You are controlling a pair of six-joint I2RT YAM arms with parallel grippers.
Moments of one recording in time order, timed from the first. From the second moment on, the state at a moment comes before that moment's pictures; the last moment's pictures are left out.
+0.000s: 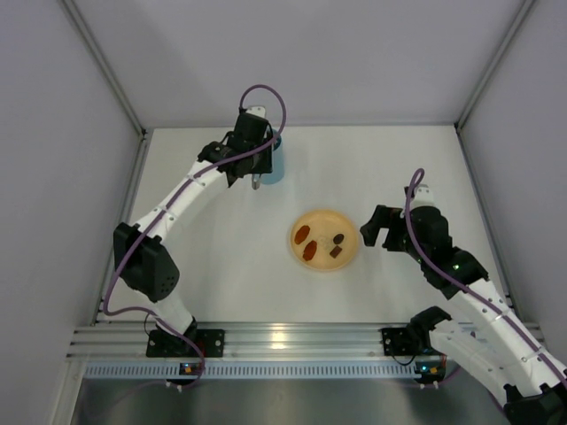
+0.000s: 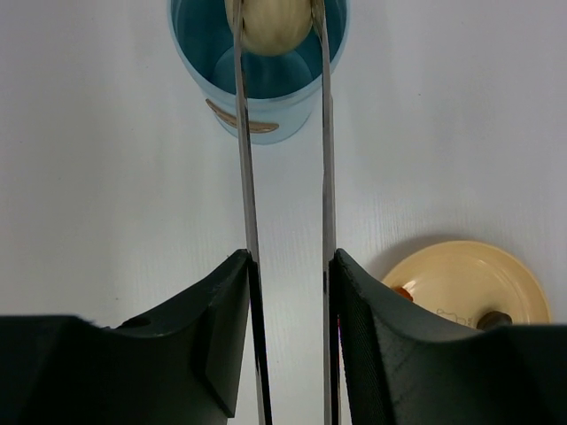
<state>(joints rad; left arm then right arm) -0.52 1.71 1.66 -0.67 -0.27 -0.36 0.46 0.70 0.68 -0.52 0.11 0.46</state>
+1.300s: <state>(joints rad) -0.80 1.29 1.36 -0.73 -0.22 -0.36 0.46 0.70 0.72 -0.54 0.14 0.45</state>
